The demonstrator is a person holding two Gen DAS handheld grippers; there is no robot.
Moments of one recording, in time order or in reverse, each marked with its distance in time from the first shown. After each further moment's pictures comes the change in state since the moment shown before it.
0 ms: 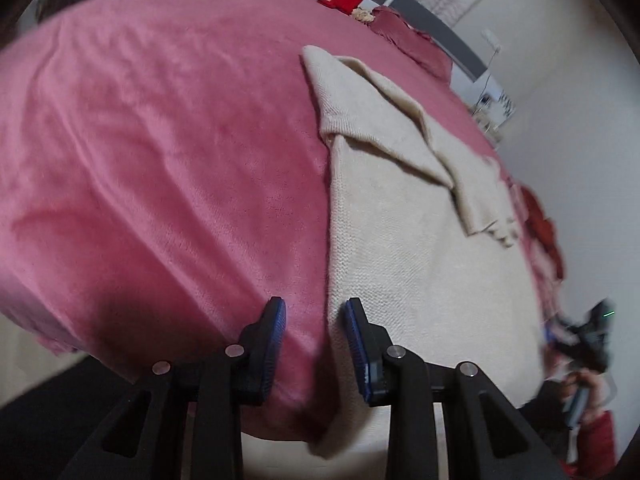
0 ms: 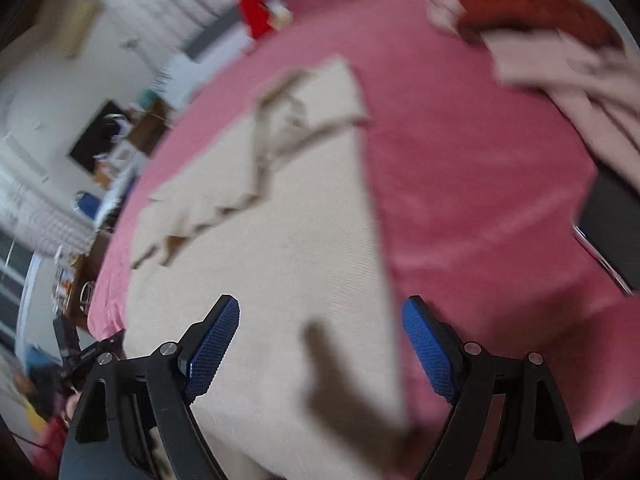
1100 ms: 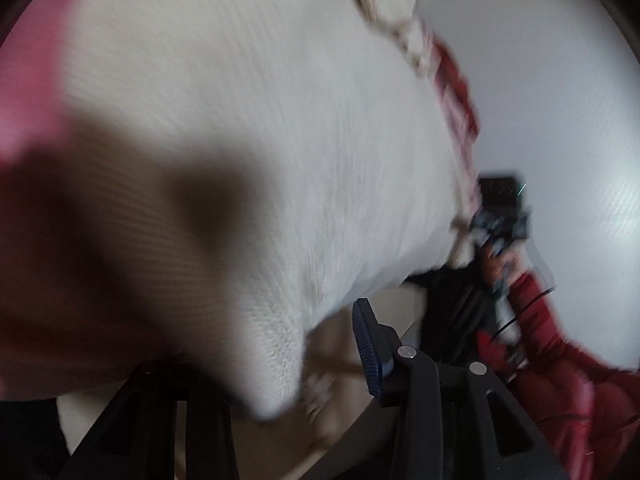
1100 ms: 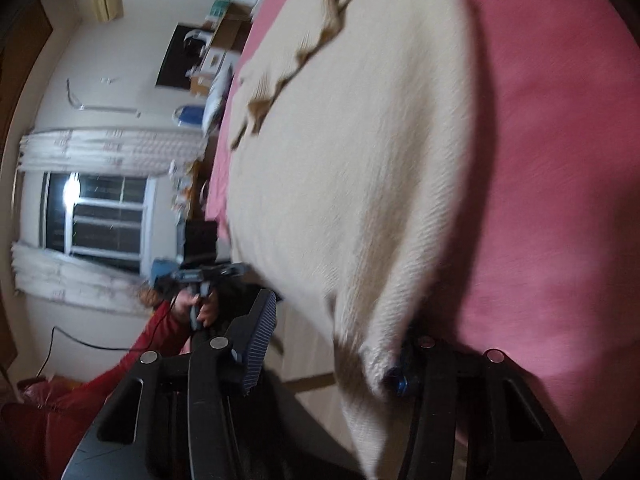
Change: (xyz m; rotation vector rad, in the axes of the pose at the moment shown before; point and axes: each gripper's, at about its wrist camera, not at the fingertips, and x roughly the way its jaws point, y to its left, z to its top) left arm 0.094 -0.065 -0.042 0.196 0.644 -0.296; right arm 0.073 0.035 -0.046 -0.065 0.466 0.538
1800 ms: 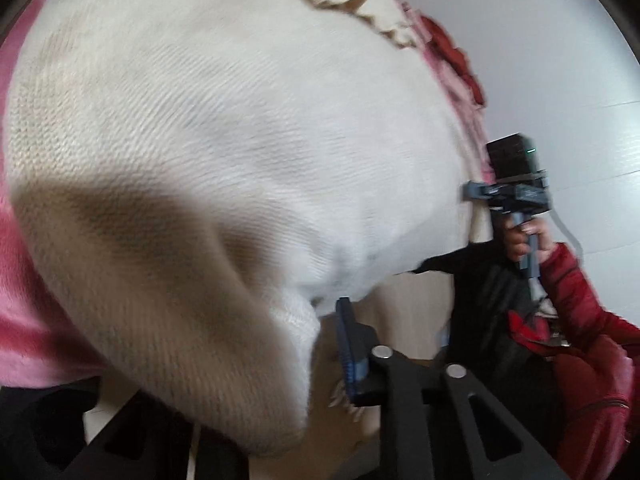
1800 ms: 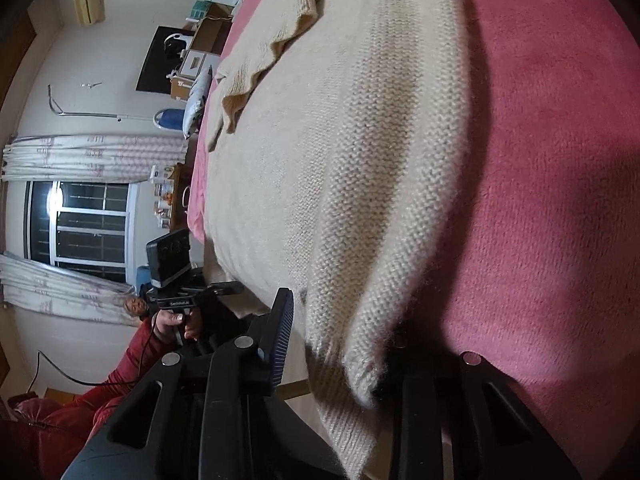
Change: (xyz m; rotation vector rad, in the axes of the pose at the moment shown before) left arm -0.015 -0.042 -0.002 0.117 -0.081 0.039; right arm 0.013 -0.004 0.005 0.044 -0.040 -0.063
